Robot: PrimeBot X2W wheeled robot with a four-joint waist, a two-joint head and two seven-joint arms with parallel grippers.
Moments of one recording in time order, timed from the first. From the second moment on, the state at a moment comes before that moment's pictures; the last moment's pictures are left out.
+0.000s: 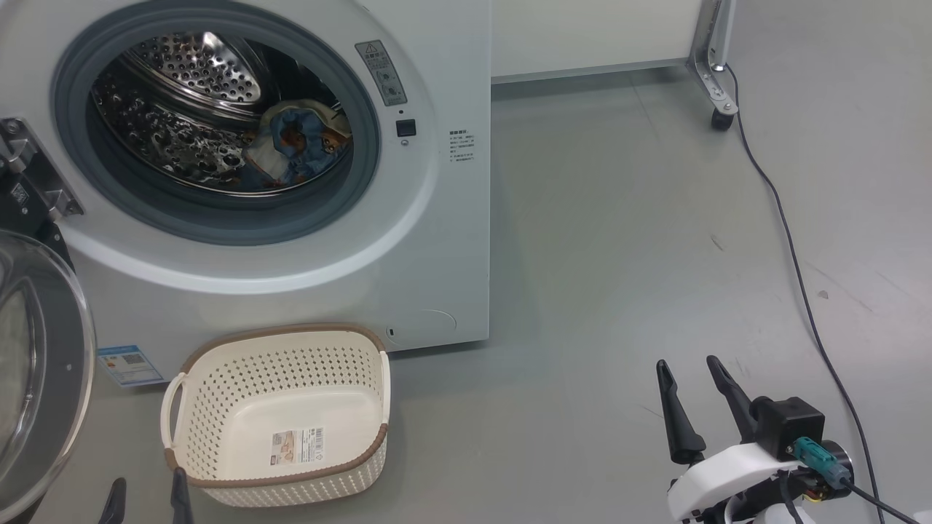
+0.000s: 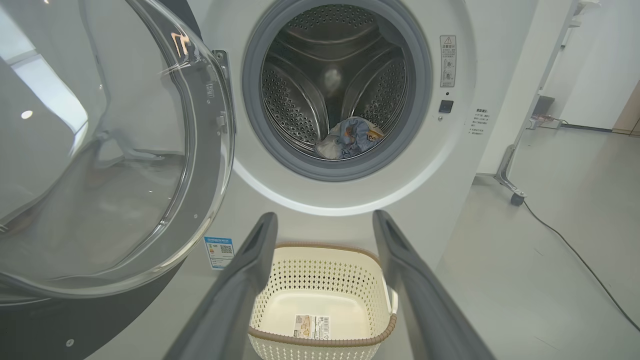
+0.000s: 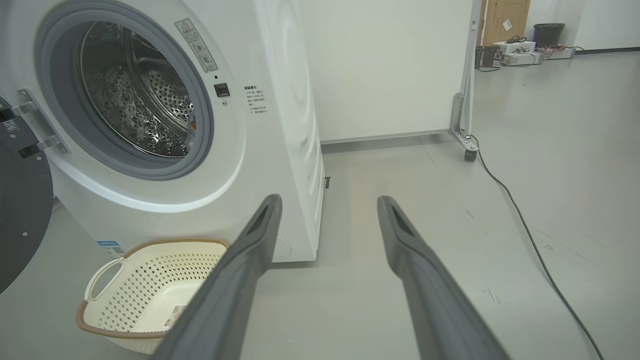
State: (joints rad) left arm 0.23 0.05 0.04 0.02 -0.19 -0.10 -0.26; right arm 0.00 -0.06 0.22 0.28 0.27 0.10 -0.26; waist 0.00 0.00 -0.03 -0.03
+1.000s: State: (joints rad) left arm 0.23 0.04 0.05 0.04 -0.18 -0.10 -0.26; right arm 0.02 -0.06 0.20 0.28 0.26 0.10 -0.26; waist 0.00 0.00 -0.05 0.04
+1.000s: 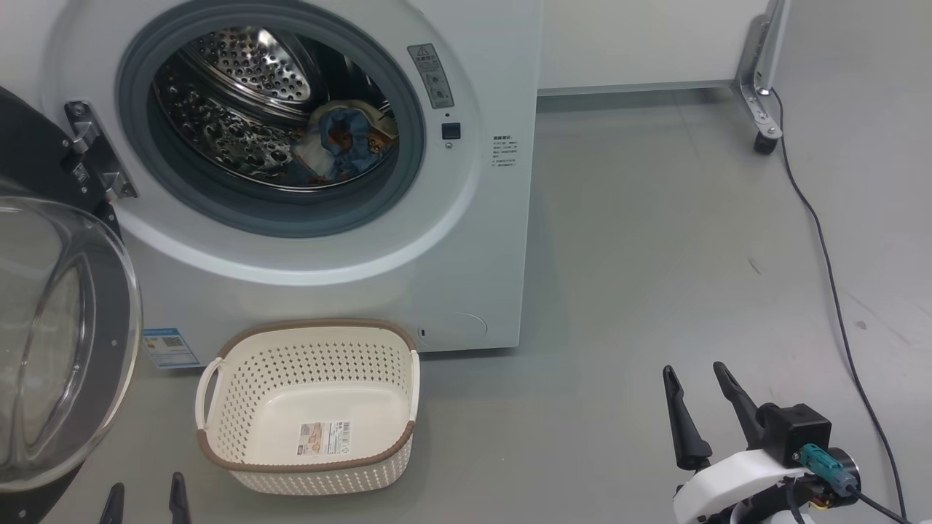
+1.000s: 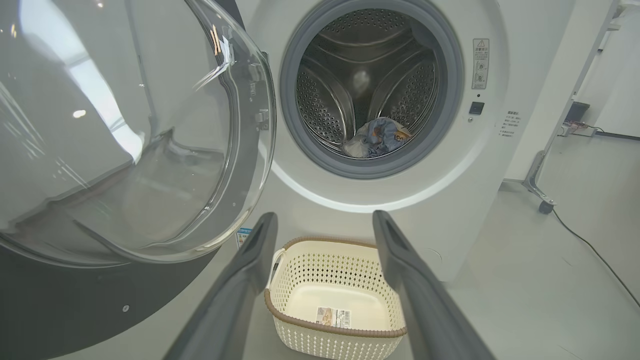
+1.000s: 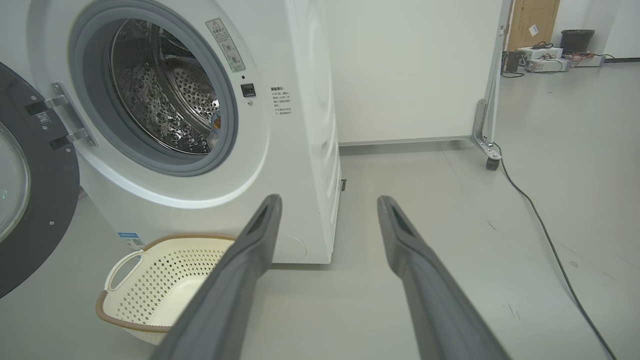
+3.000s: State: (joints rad) left arm 0.24 0.04 0.16 0.05 -0.24 -0.01 -0.26; right arm 0.01 -0.04 0.25 0.28 0.24 0.11 -0.26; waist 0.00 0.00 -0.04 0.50
